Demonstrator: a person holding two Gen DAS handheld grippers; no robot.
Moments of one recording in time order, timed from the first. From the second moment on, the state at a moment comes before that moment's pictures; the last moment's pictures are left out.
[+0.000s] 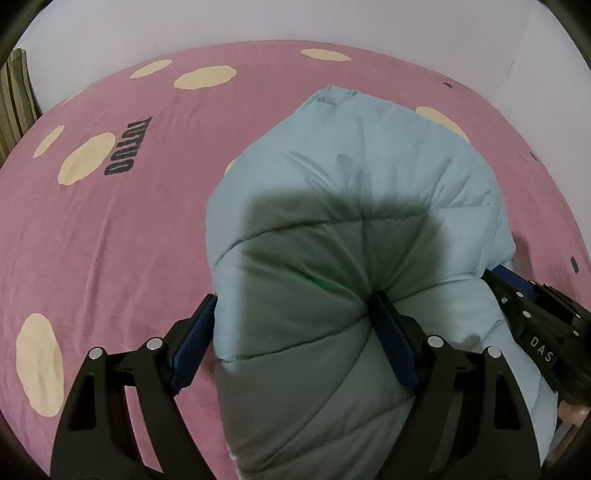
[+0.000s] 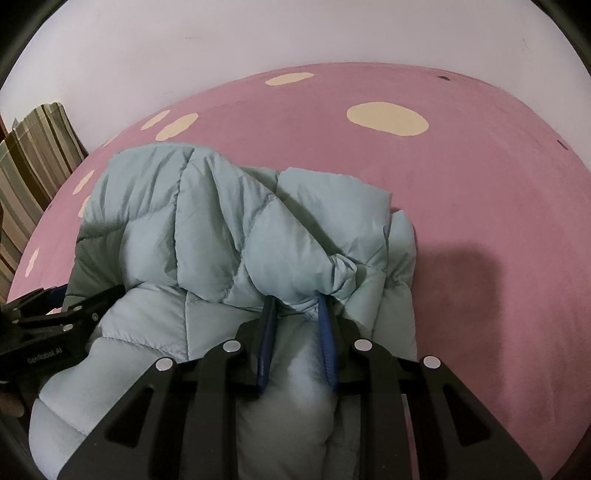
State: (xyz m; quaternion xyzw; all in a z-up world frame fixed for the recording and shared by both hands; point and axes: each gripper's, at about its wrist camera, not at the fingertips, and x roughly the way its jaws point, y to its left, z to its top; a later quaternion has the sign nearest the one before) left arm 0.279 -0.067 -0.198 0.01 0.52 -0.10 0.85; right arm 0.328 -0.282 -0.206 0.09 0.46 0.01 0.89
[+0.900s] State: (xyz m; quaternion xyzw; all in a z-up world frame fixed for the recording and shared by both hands) left arm 0.254 -0.039 -0.171 -0.04 0.51 -0.10 0.86; right arm 0.302 -0.278 -0.180 0.07 0.42 -0.01 0.90
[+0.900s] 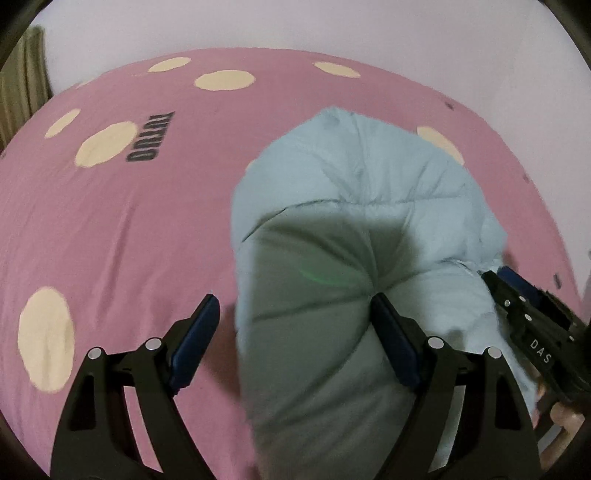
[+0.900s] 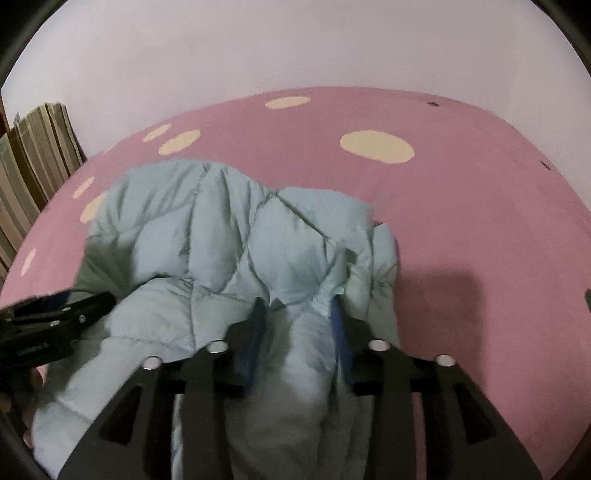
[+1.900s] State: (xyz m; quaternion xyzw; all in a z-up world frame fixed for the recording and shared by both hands) left arm 0.214 -0.046 -0.203 -0.10 0.53 -0.16 0.82; right arm 0.271 -0.300 -0.218 0.20 0.46 0.03 0.87
